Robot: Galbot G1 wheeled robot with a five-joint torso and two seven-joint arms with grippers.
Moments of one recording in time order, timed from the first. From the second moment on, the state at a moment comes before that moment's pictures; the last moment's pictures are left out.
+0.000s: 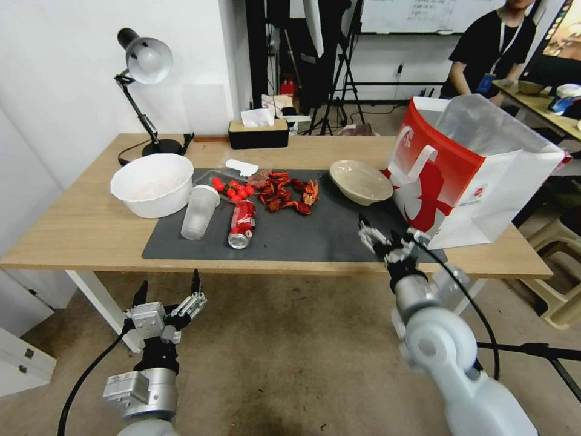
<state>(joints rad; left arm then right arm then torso) 1.81 -1.59 -0.55 -2.25 -0.14 -0.09 -0.12 -1.14 1.22 0.31 2.08 1.08 -0.18 0.53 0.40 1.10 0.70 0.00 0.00</state>
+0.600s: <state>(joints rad) 1.81 -1.58 -0.55 -2.25 -0.14 -0.07 -0.12 -0.93 1.29 0.30 1.92 1.19 -0.20 0.73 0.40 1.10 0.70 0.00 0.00</state>
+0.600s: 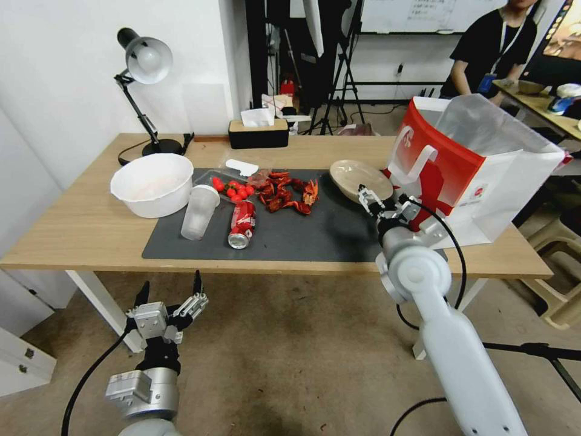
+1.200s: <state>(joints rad) 1.81 -1.58 -0.55 -2.25 -0.14 -0.07 -0.12 -0.73 1.35 0.30 1.69 1.17 -0.22 0.88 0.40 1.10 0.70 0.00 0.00</state>
